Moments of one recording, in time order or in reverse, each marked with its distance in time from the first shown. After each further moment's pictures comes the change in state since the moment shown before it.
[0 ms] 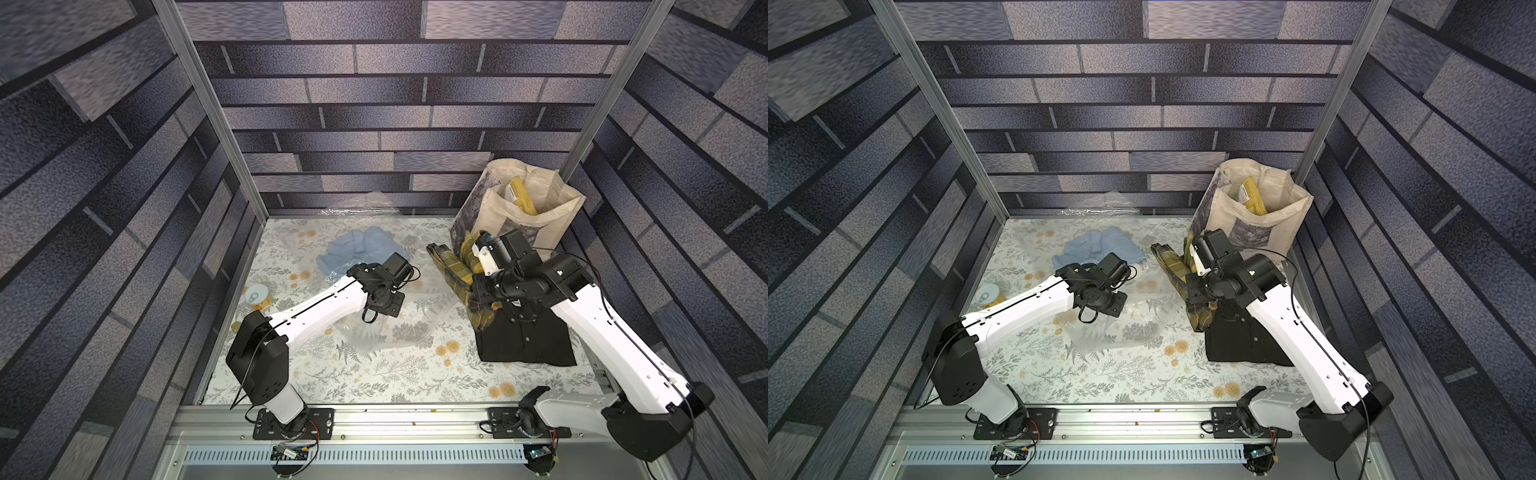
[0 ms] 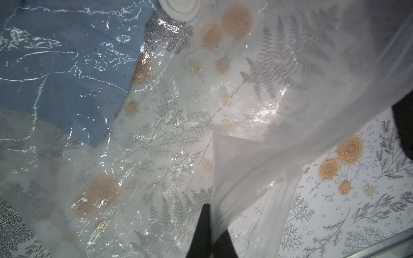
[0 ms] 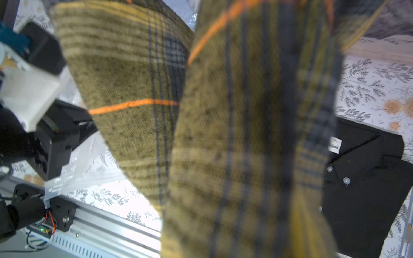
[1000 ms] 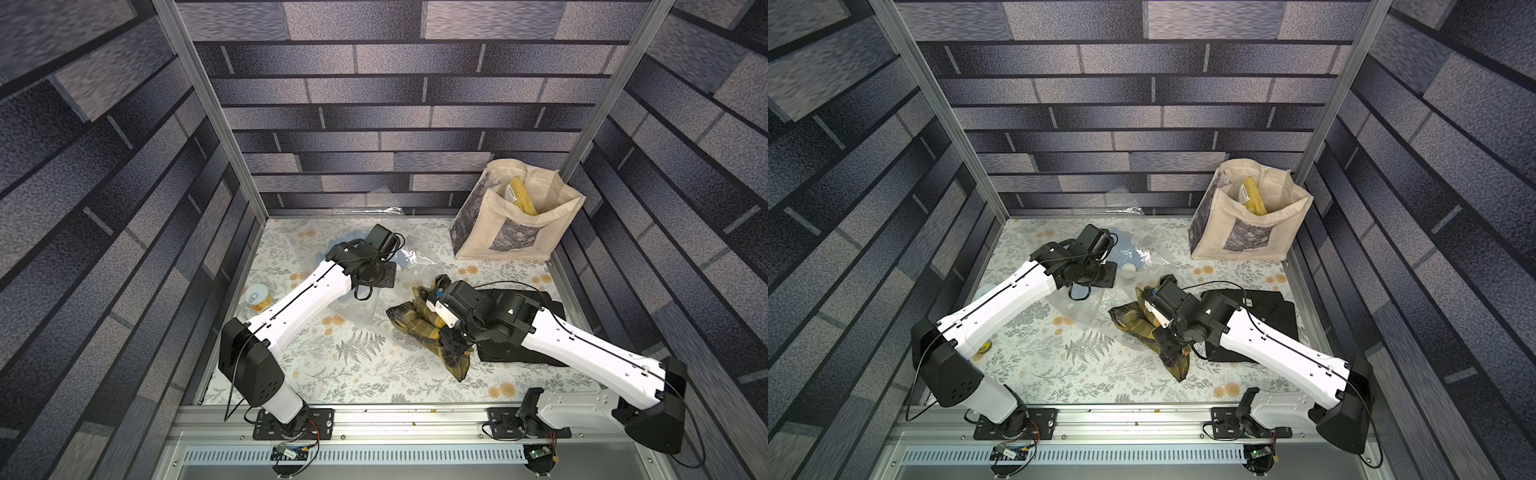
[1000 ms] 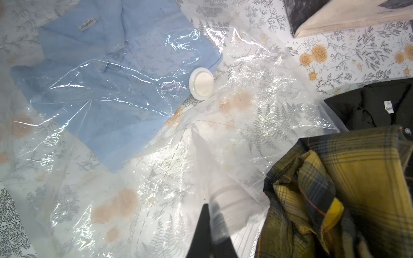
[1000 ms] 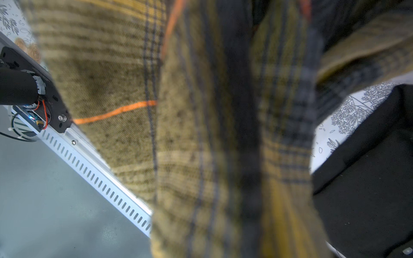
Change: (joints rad) left arm 0.108 -0.013 0.192 -0.048 -0.003 -0.065; right arm 0.333 0.018 -0.275 0.151 -0.077 -0.007
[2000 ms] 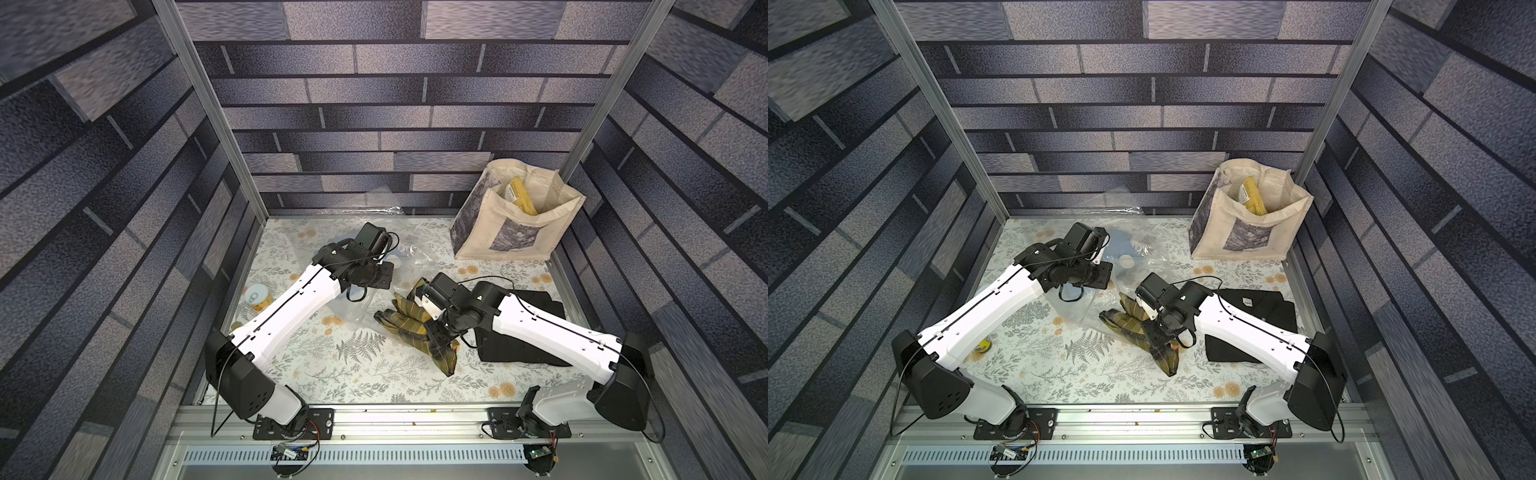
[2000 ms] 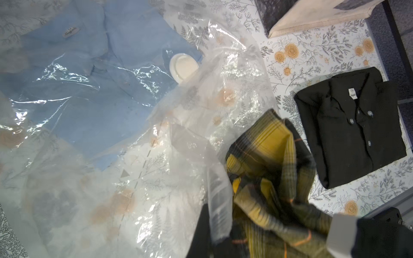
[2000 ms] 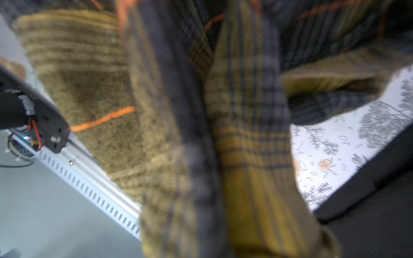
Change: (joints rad) left arm -0.003 -0.116 -0.069 -0.014 0.098 0.066; right arm -0.085 0.166 0.053 0.068 0.022 0.062
